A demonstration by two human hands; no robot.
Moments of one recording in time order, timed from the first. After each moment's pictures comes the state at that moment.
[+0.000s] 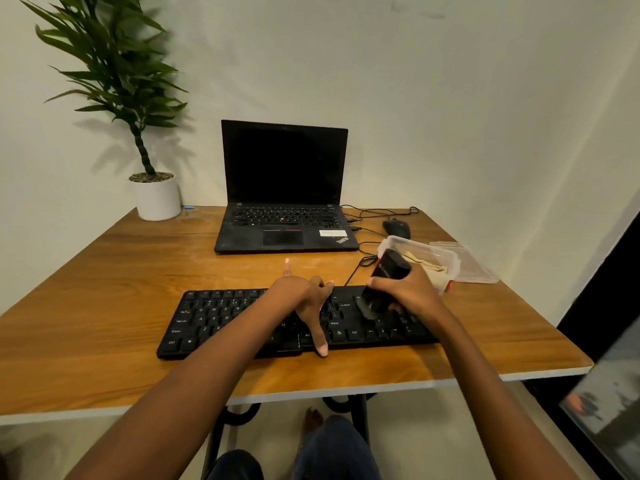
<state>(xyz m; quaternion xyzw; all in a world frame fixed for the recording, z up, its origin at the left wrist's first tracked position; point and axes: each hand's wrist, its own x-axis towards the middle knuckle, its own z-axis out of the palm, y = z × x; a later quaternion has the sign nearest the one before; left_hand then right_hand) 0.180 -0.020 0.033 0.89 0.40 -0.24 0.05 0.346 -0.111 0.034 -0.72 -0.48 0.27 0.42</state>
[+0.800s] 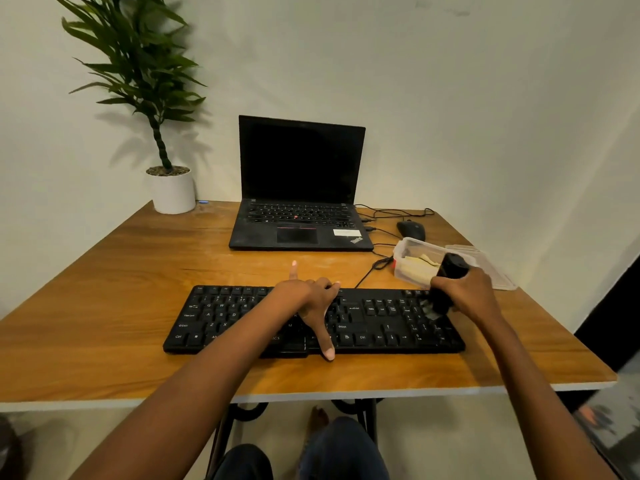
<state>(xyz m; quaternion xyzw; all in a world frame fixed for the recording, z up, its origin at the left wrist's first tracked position) 0.162 -0.016 0.027 0.89 0.39 -0.21 0.08 0.399 -0.106 0.025 -0.79 -0.43 0.12 0.42</state>
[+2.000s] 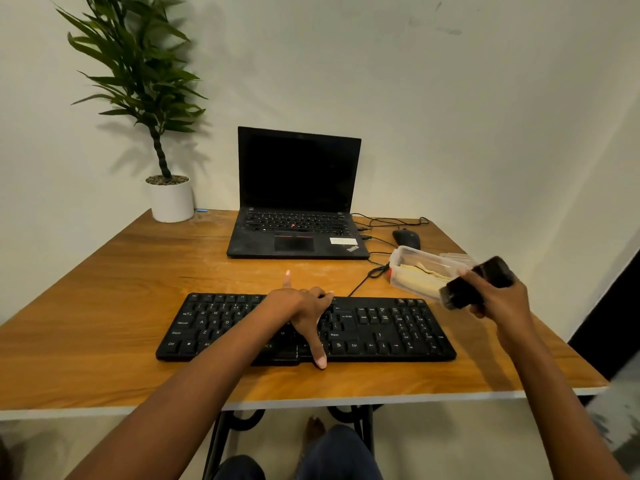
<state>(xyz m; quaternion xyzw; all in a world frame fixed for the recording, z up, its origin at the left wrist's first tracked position) 0.159 -0.020 0.026 0.89 0.39 -0.22 0.09 0.427 -0.145 0.030 -0.67 -0.34 0.20 0.63</state>
